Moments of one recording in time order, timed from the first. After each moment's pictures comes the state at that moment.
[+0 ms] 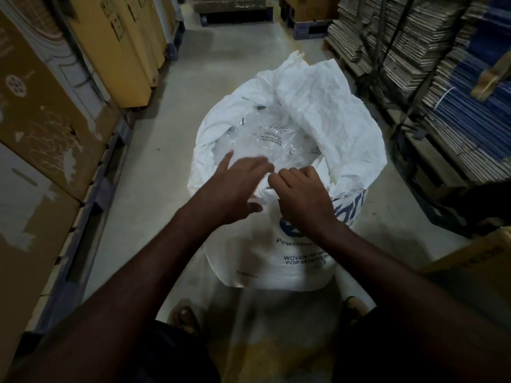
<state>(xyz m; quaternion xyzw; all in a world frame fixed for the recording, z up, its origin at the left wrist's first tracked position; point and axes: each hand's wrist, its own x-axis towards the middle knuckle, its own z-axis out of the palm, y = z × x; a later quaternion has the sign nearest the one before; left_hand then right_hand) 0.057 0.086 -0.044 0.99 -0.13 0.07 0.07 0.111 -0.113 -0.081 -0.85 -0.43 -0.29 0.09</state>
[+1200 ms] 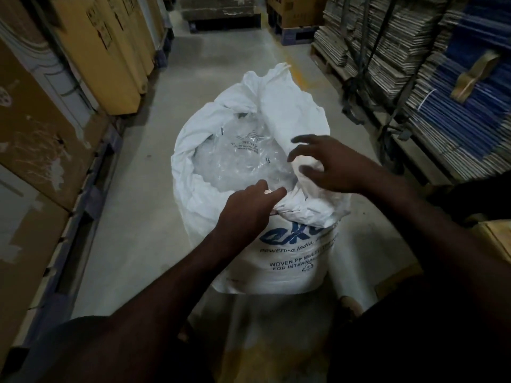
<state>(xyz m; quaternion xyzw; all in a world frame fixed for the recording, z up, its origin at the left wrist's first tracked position) 0.057 0.021 -0.084 0.98 -0.10 0.13 0.04 0.187 -0.189 -0.008 -0.89 -0.43 0.02 0.17</state>
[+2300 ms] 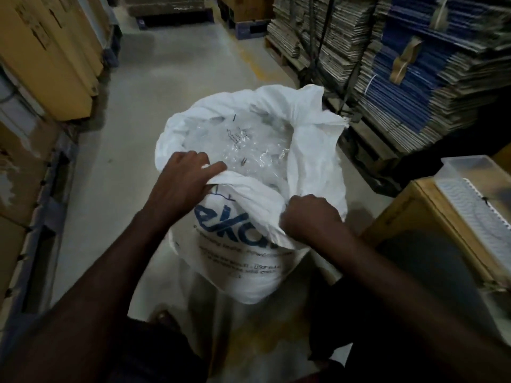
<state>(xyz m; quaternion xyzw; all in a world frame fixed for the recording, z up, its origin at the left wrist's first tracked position) 0.048 0.080 -0.042 0.95 -0.21 0.21 0.01 0.020 -0.202 -0.022 -0.99 -0.07 0.15 0.04</state>
